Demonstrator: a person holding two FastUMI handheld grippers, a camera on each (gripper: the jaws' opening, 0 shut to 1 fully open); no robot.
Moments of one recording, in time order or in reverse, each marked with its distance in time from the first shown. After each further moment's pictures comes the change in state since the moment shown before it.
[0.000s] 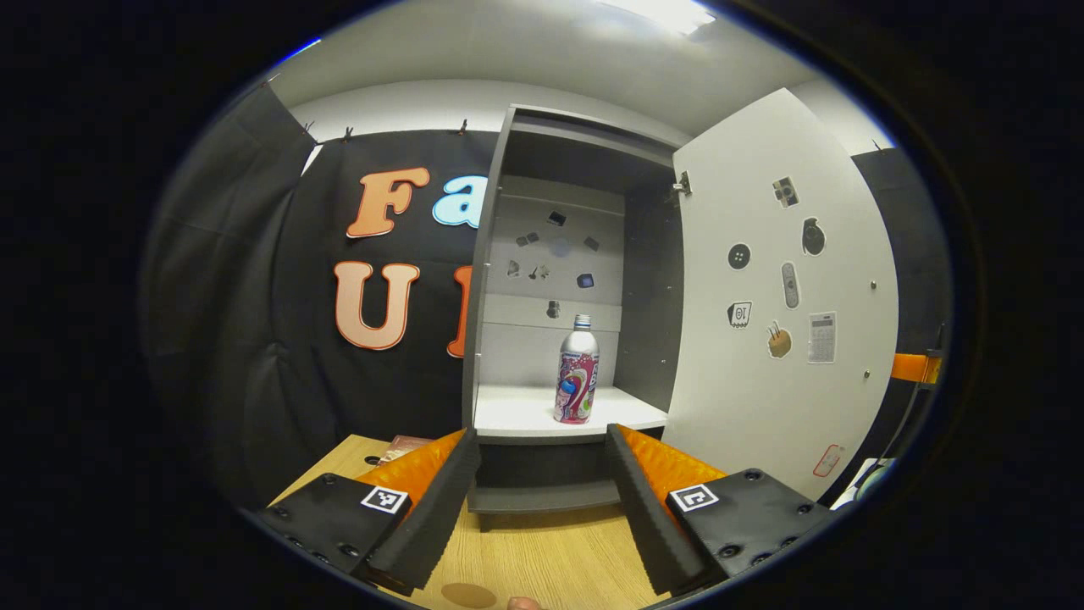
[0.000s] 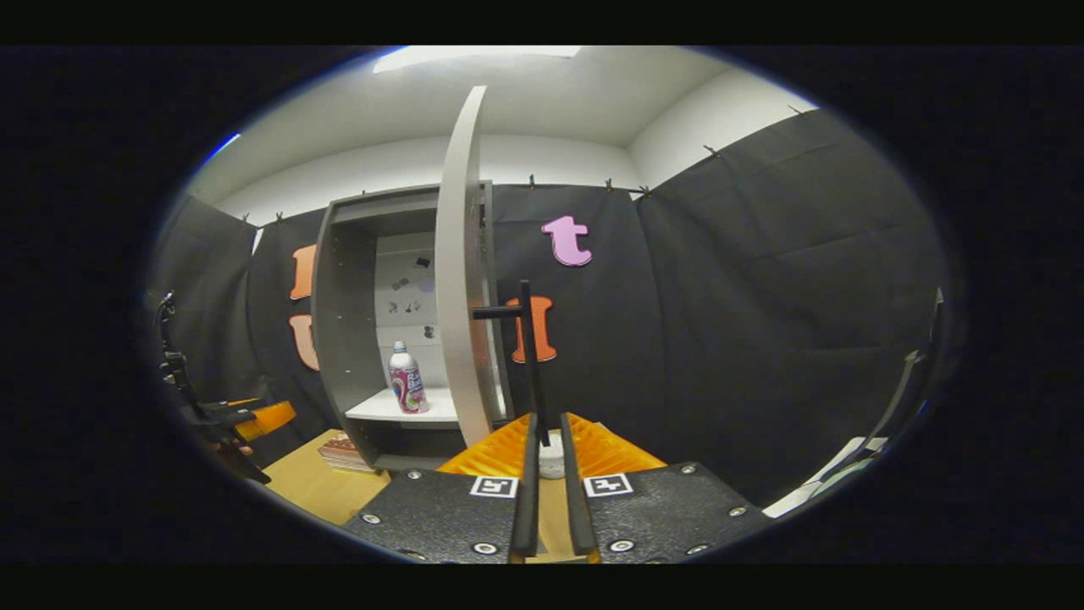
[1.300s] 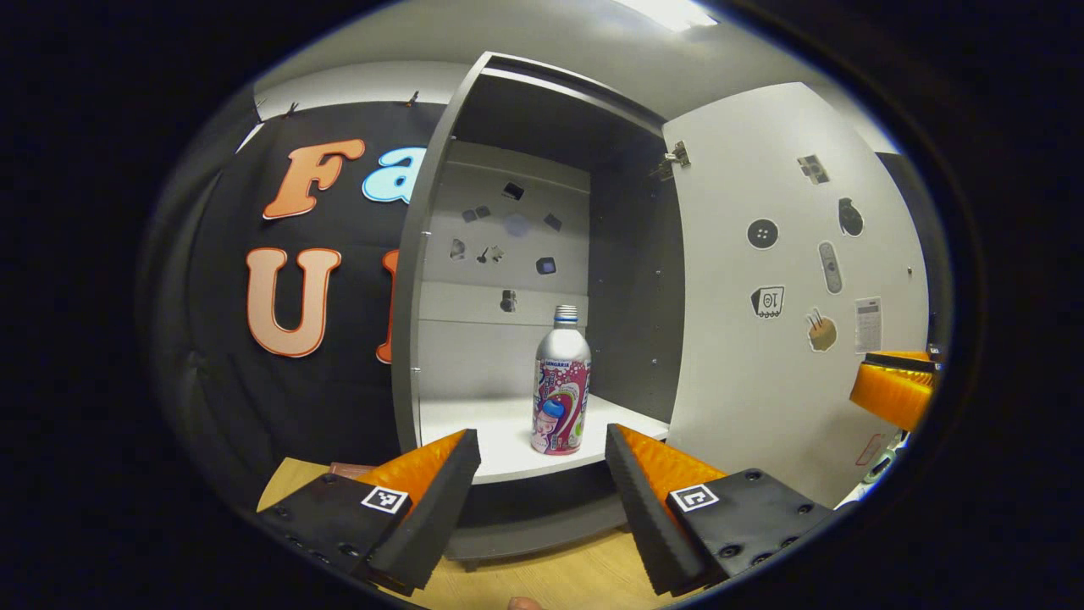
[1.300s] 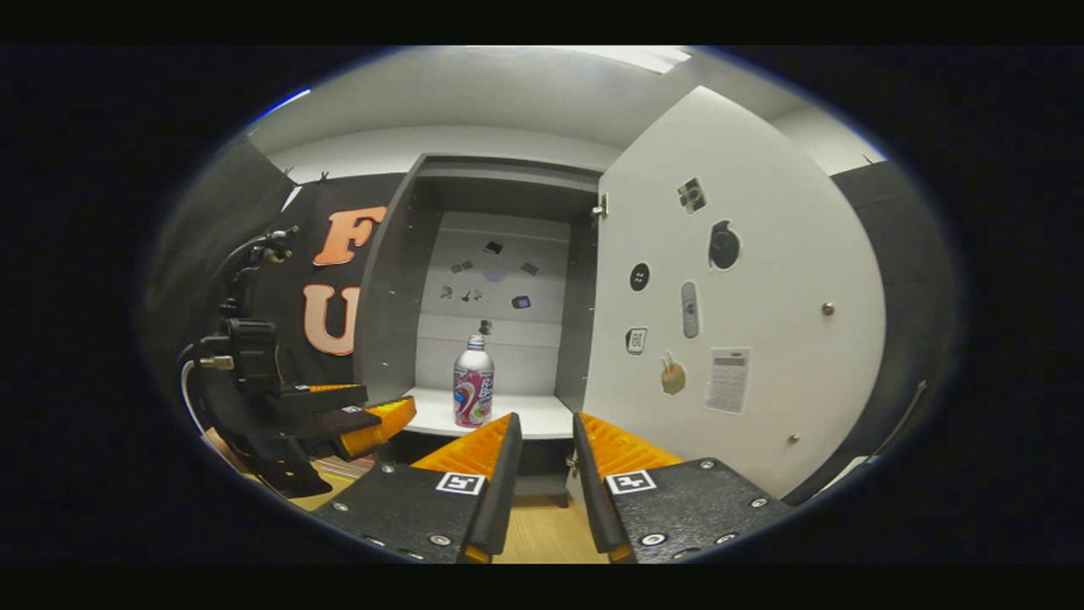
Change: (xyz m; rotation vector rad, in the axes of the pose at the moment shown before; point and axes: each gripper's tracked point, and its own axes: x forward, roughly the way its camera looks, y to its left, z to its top) left arm 0.149 0.005 -0.018 0.005 0.025 -0.255; right arm 0.106 0.211 -0.032 -0.169 -0.053 -0.006
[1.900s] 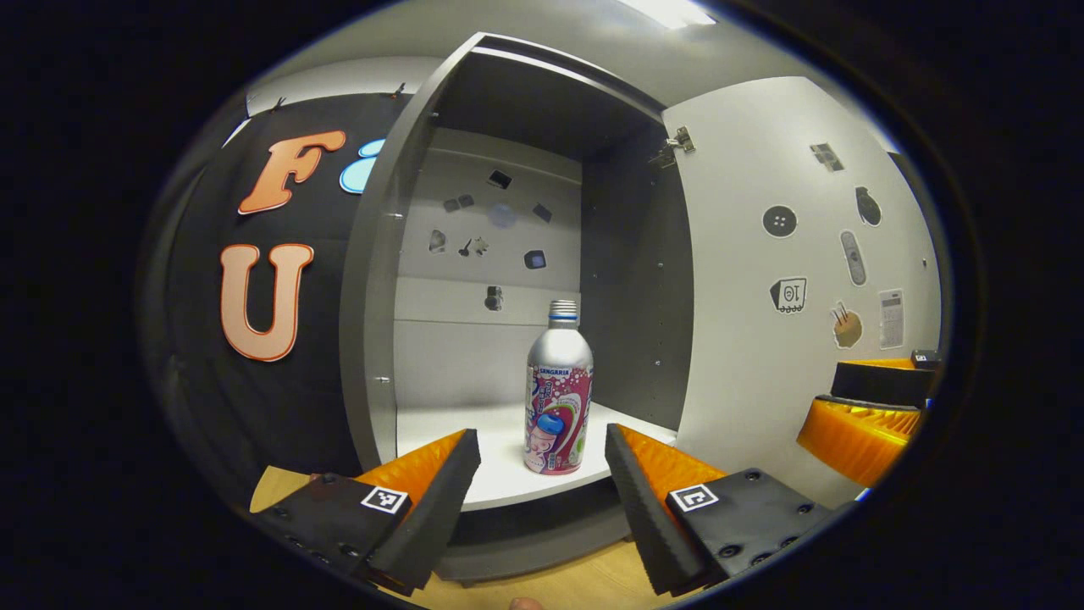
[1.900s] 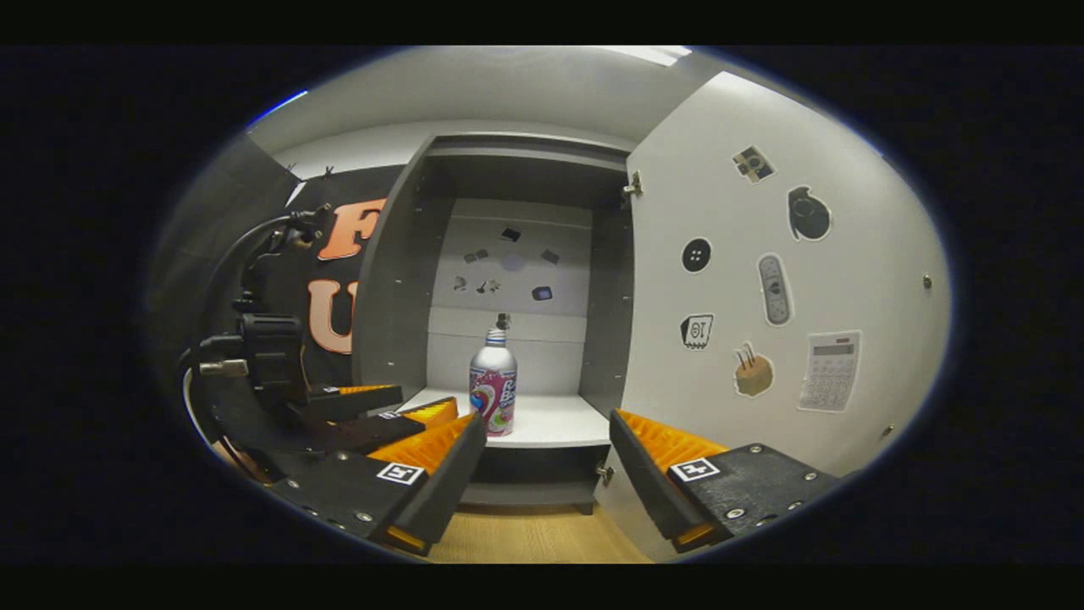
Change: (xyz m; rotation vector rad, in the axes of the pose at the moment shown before) left arm 0.049 -0.006 -0.004 0.010 -0.005 -0.038; right arm 0.053 0.020 -0.013 0.009 0.016 0.058
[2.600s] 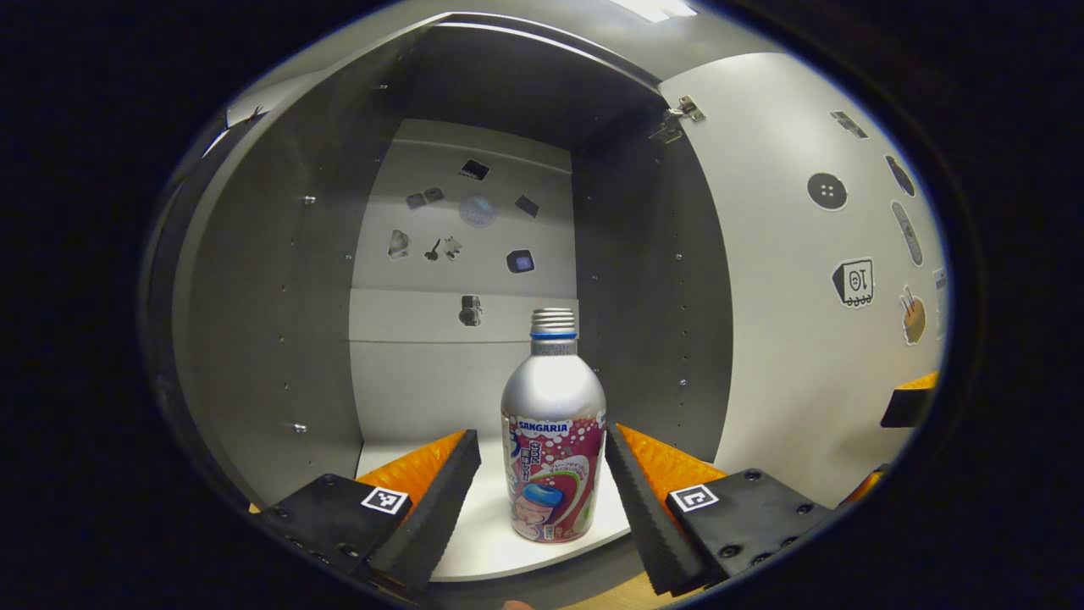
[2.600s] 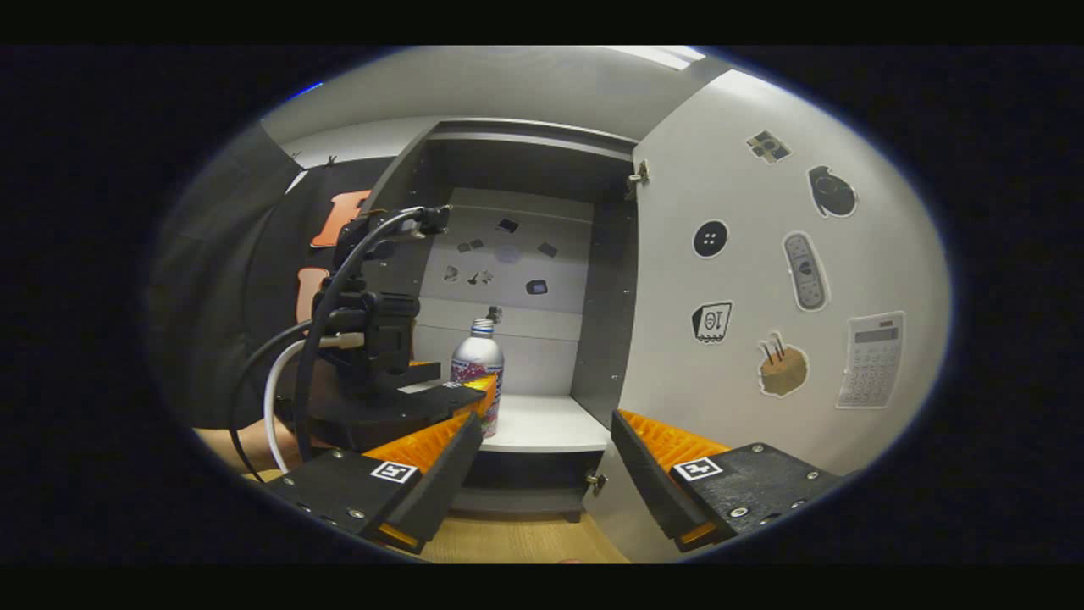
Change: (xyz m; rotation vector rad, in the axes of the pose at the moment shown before) left arm 0.105 -0.005 0.000 0.052 -0.030 -0.006; right arm 0.034 -0.008 -0.023 -0.033 0.003 -0.025
